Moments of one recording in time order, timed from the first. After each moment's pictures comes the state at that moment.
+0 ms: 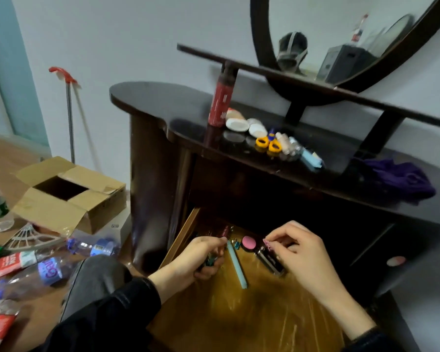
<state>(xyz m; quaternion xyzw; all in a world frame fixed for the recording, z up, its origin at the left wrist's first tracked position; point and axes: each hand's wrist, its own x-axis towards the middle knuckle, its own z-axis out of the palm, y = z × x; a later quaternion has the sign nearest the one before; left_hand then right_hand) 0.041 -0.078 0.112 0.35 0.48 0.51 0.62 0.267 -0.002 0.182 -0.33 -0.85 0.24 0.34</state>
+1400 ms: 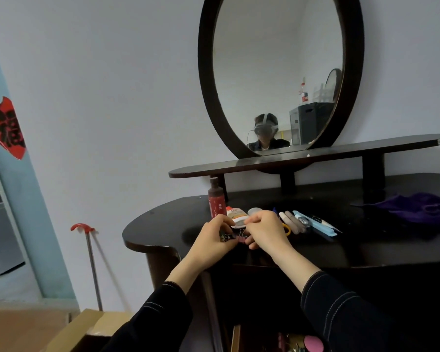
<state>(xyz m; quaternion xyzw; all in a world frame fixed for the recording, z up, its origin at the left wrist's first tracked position) -0.072 0.044 0.308 0.70 0.59 0.41 0.05 0.083 0.099 0.324 -0.48 -0.66 0.40 0.41</state>
